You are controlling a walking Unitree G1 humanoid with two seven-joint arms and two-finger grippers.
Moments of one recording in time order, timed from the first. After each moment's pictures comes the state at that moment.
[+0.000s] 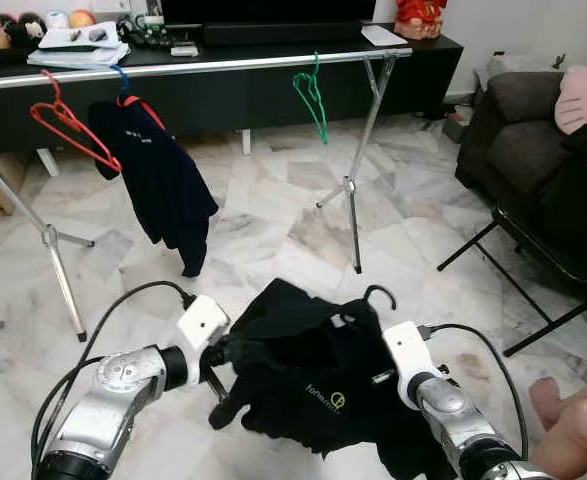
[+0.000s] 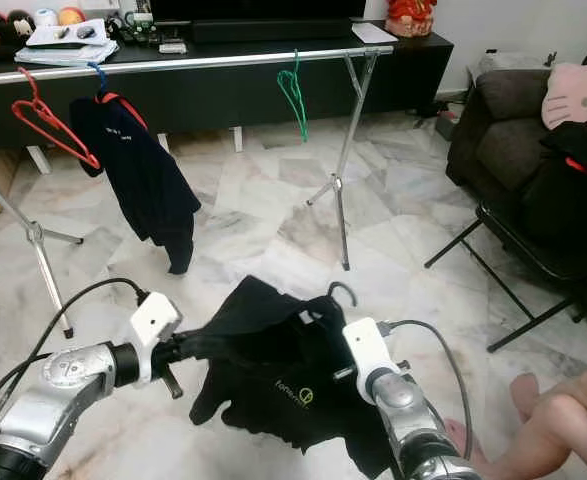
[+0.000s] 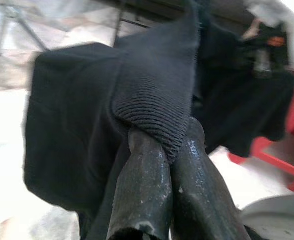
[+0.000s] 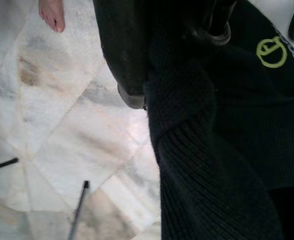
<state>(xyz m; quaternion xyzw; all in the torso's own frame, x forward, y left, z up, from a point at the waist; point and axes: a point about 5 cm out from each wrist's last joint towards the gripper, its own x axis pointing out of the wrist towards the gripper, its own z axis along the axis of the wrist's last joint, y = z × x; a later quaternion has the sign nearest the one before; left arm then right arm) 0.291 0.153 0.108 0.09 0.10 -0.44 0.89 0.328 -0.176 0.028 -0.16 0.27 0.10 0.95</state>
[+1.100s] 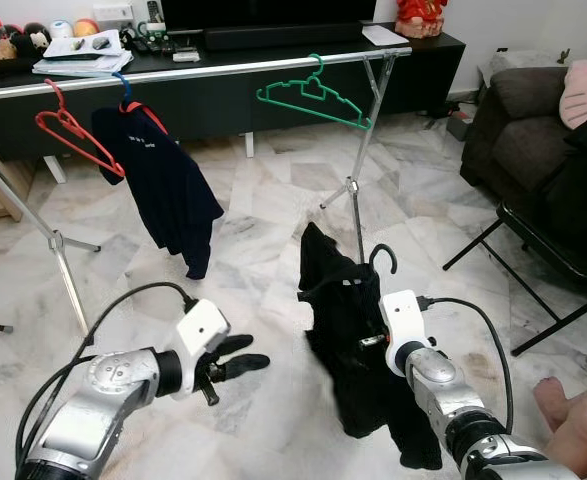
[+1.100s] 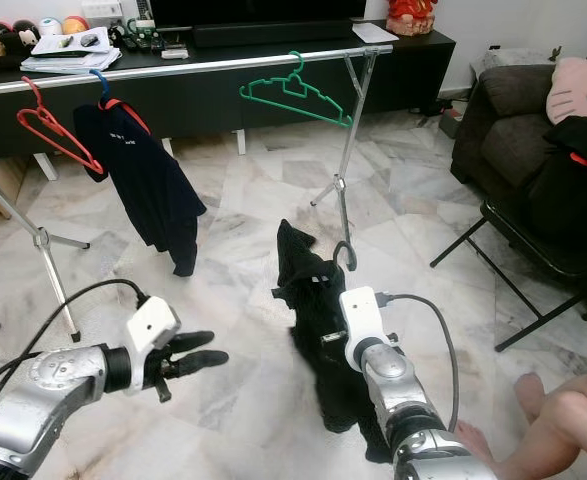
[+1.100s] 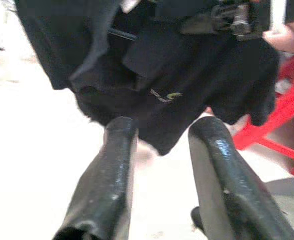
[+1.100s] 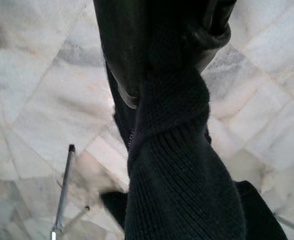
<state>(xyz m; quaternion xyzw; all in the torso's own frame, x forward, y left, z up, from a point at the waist) 0.288 0.165 0.122 0.11 0.11 -0.42 0.89 0.351 -0.158 0.060 -0.11 0.21 0.15 0.96</state>
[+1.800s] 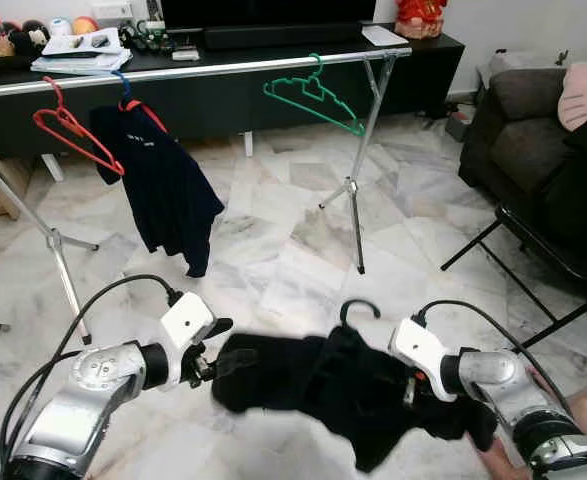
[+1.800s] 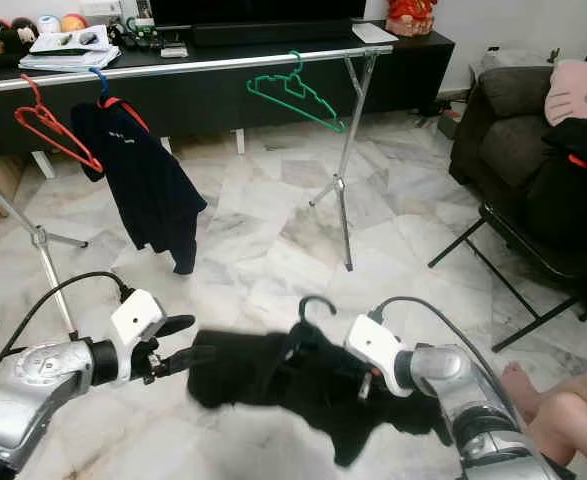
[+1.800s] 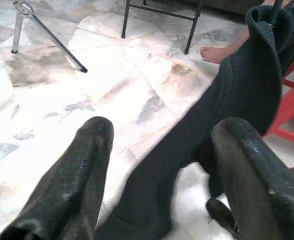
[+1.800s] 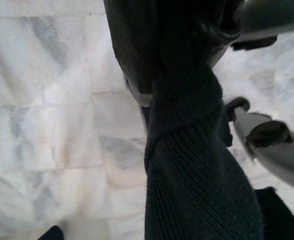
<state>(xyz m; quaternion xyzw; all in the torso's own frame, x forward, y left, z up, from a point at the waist) 0.285 0.184 0.126 0.15 0.12 -0.43 0.88 0.322 -0.202 0.069 -0.26 0.27 0.50 0.78</state>
